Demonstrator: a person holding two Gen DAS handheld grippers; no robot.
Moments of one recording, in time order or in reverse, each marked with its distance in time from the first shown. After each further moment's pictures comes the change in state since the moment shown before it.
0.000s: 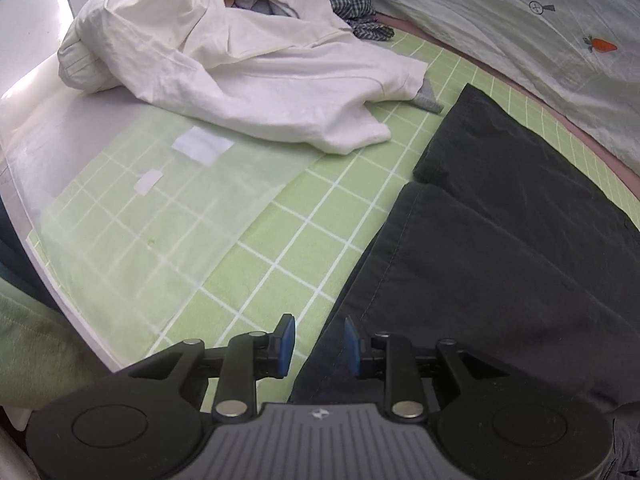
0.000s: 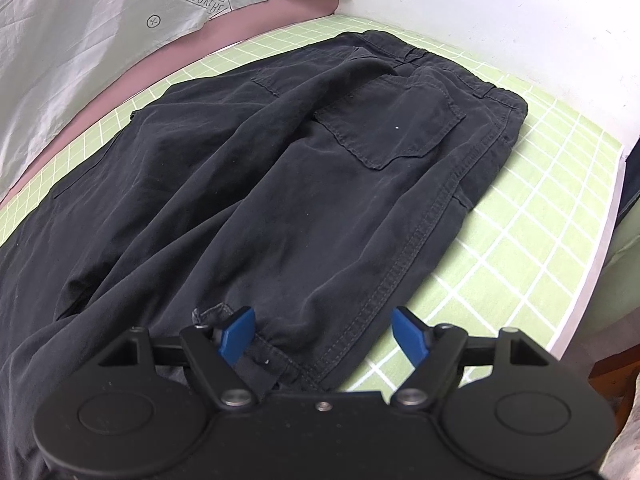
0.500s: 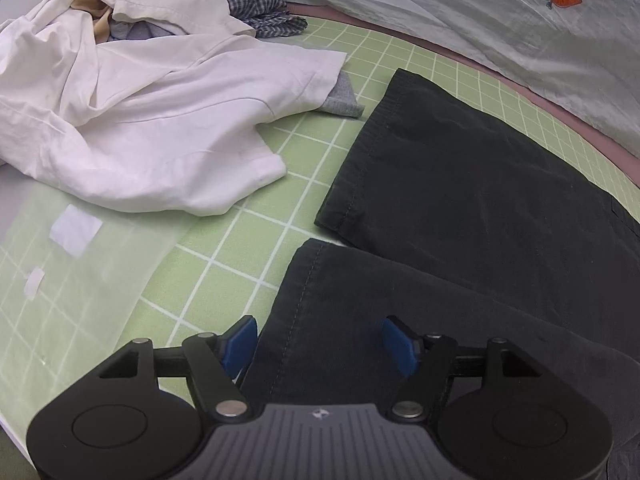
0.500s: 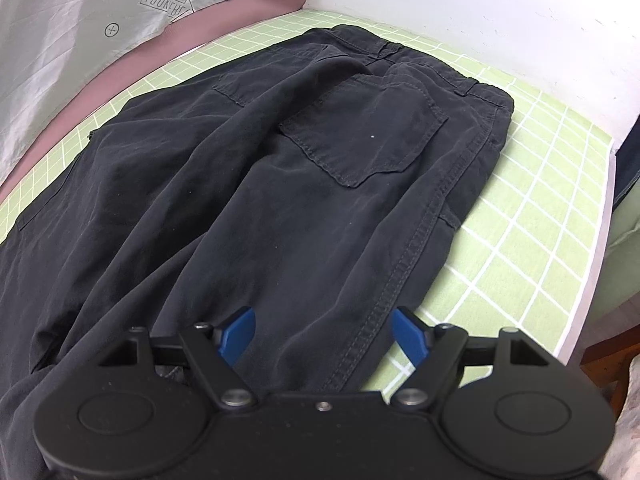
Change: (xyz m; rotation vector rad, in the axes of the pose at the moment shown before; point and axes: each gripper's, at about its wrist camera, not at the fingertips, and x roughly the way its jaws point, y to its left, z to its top) left arm 0.066 -0.069 0.056 0.145 0.030 -0.070; right arm 0.026 -0.008 0.028 0.052 0.027 -0.062
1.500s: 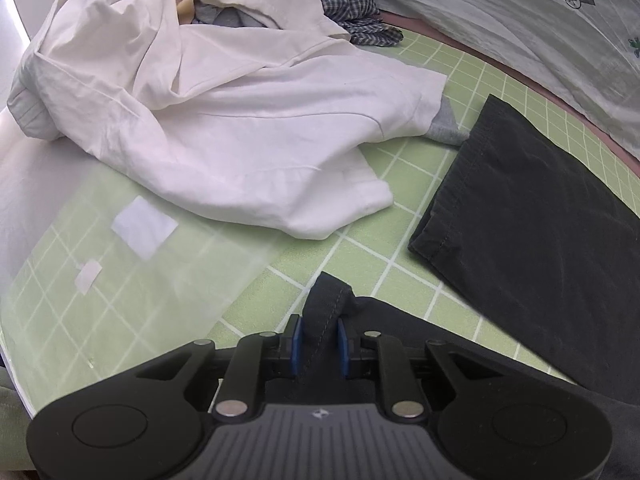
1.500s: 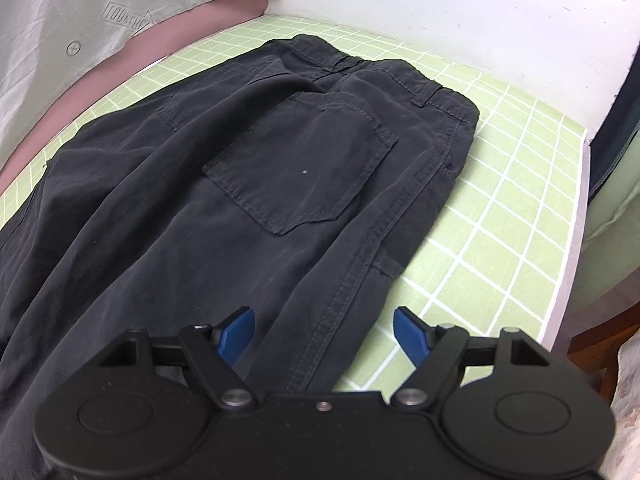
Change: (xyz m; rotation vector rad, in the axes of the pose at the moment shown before) left arm 0.005 0.040 0.014 -0.146 -0.008 0.172; right arm 0.012 -0.028 0.018 0.079 -0.023 -0.058
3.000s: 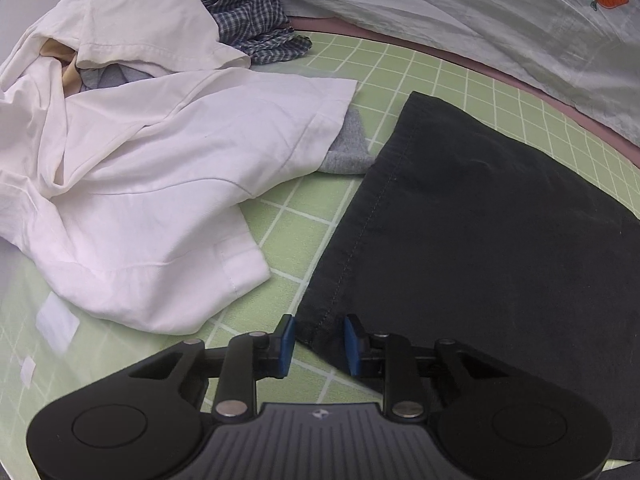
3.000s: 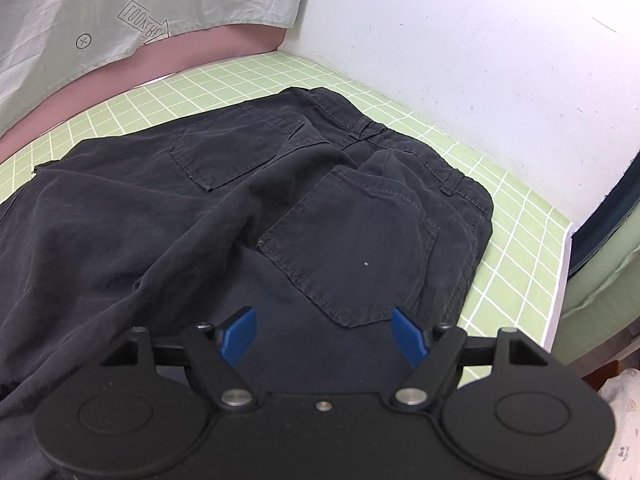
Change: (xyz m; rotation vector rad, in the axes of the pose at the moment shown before) left arm 0.031 -0.081 0.044 0.154 -0.015 -0.048; right arm -0.002 0.078 0.034 -0.155 -0.113 -0.146
